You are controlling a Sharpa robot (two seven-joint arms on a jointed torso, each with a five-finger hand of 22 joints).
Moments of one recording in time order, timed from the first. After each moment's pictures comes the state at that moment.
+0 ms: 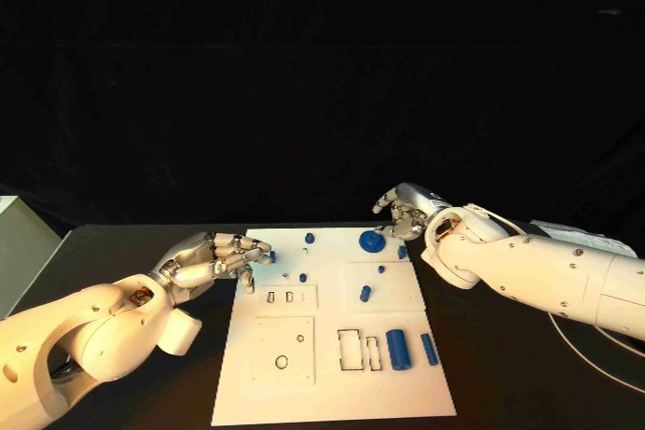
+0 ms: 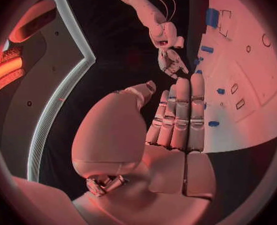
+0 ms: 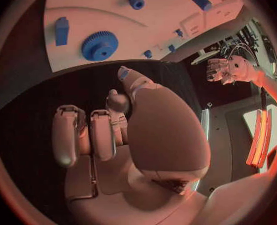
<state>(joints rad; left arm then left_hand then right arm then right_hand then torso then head) 1.03 -0.99 0.26 1.65 -0.31 -0.06 0.19 1.38 -0.17 0.50 0.19 0.05 0.86 0.21 0.26 0.22 1.11 0.14 0.12 0.11 1.06 0.07 0.87 0.66 0.17 0.97 0.16 0.89 0.51 1.38 -0.74 -0.09 1.28 -1.25 -0.50 -0.18 1.44 -0.24 0.31 0.17 0.23 0.90 0.16 0.13 0.36 1.41 0.07 1.33 1.24 1.46 -0.01 1.48 1.24 0.04 1.47 0.09 1.44 1.31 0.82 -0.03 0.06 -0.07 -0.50</state>
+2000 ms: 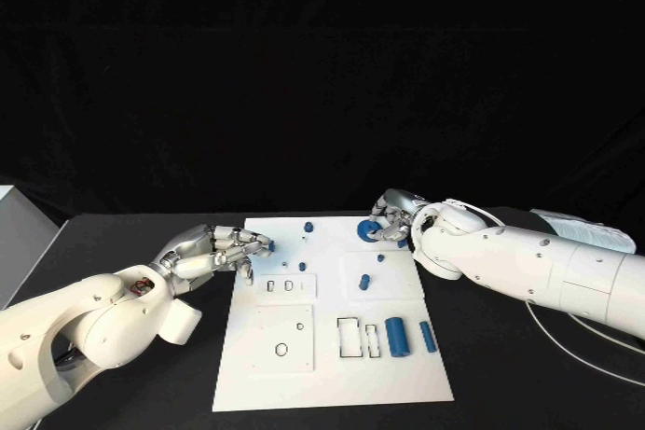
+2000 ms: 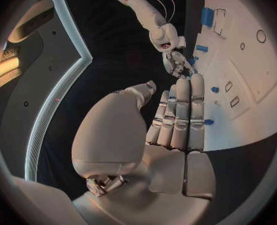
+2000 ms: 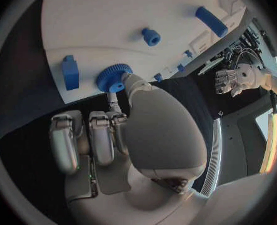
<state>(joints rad) 1.03 -0.97 0.26 1.63 -0.32 -0.06 0.17 1.38 -0.17 0.51 0.18 0.05 0.86 0.21 0.26 0.22 1.10 0.14 0.12 0.11 1.06 0.07 0.87 0.65 0.17 0.96 0.16 0.90 0.52 1.36 -0.63 -0.10 1.16 -1.28 -0.35 -0.27 1.47 -0.15 0.28 0.27 0.26 0.94 0.16 0.19 0.39 1.47 0.08 1.57 1.31 1.46 0.00 1.56 1.31 0.01 1.47 0.11 1.57 1.31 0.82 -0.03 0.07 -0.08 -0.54</state>
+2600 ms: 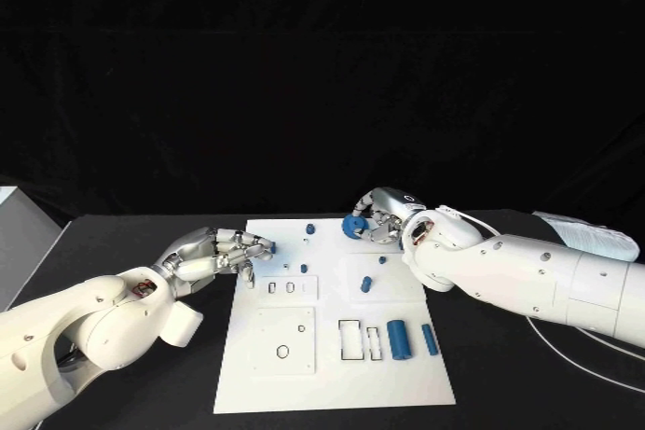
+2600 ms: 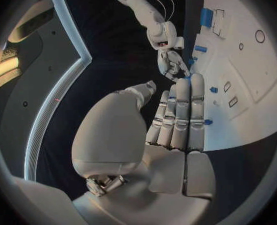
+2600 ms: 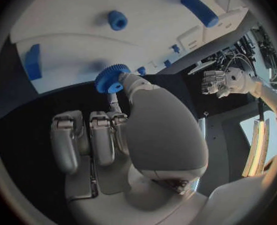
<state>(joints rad) 1.03 -0.97 0.26 1.63 -0.32 -0.05 0.16 1.38 -0.17 0.51 0.18 0.05 0.86 0.21 0.26 0.22 1.10 0.14 0.12 0.11 1.06 0.07 0.87 0.65 0.17 0.96 0.16 0.90 0.52 1.35 -0.65 -0.10 1.27 -1.38 -0.49 -0.21 1.47 -0.17 0.36 0.24 0.30 0.94 0.16 0.19 0.38 1.47 0.07 1.57 1.31 1.47 -0.01 1.56 1.31 0.01 1.47 0.10 1.57 1.31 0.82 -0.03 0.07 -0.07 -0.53</state>
